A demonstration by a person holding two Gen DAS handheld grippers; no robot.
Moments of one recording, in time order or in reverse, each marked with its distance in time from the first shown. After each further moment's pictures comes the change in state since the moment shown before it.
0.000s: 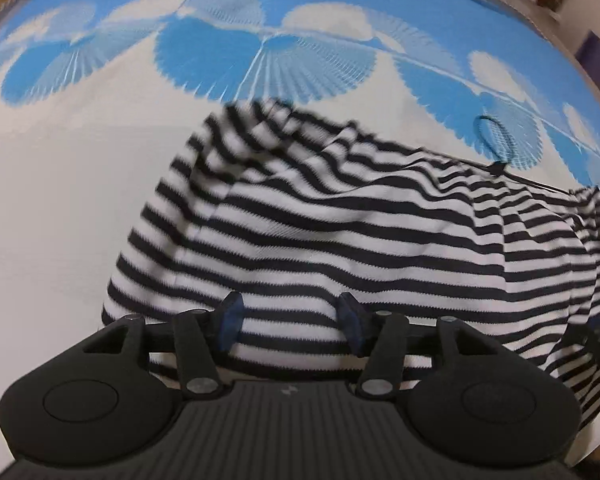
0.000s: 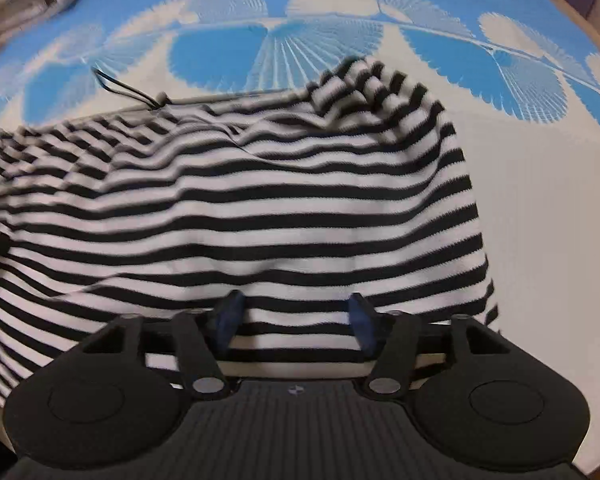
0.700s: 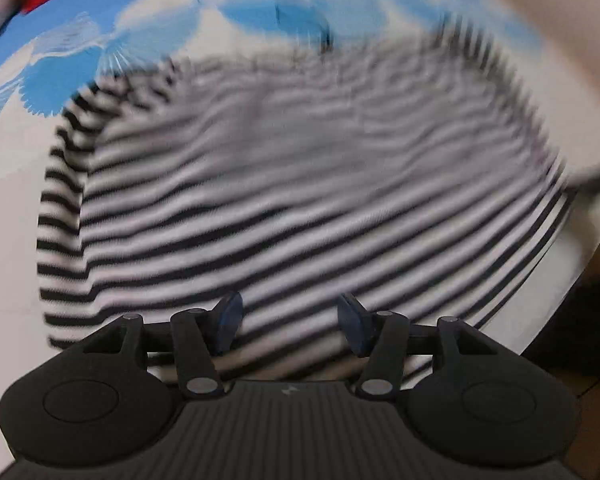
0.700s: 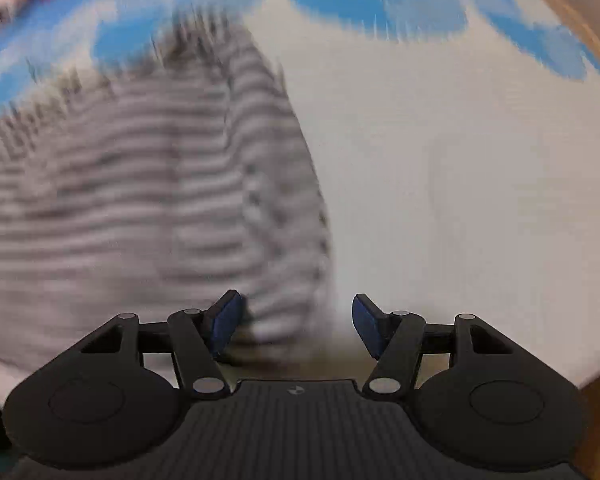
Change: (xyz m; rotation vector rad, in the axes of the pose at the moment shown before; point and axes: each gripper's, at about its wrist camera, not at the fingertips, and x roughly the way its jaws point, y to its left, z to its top) left arm -0.023 -0.051 -0.071 0.501 0.100 -0.130; right arm -0.034 -0.099 -0.067 0.092 0.112 -0.064
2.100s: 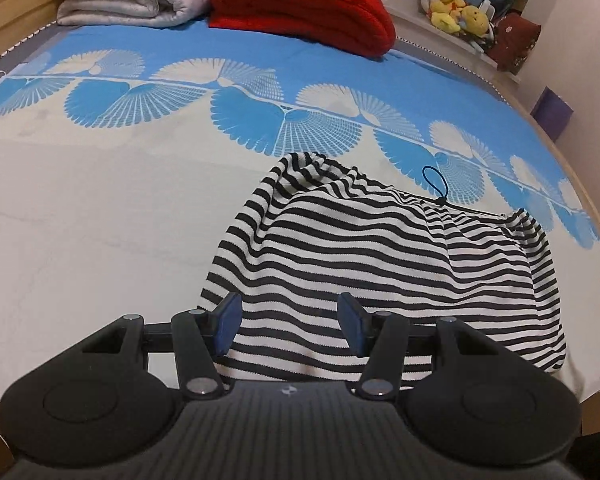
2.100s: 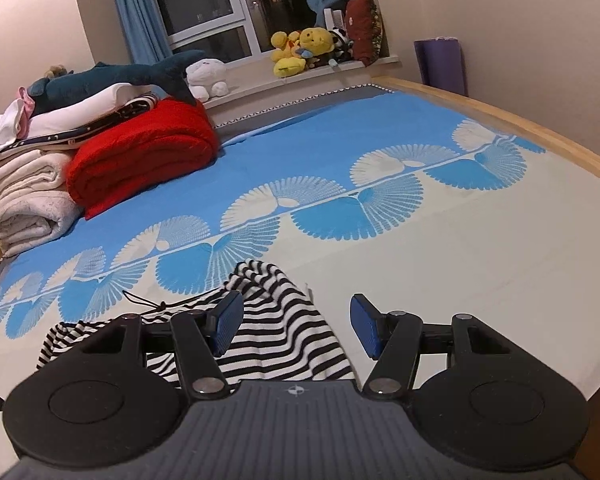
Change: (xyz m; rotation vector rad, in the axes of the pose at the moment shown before) left arm -0.112 0.073 -0.066 -0.538 -0.326 0.090; right arm -0.140 -0.008 -0.051 0.264 -0.685 0.135
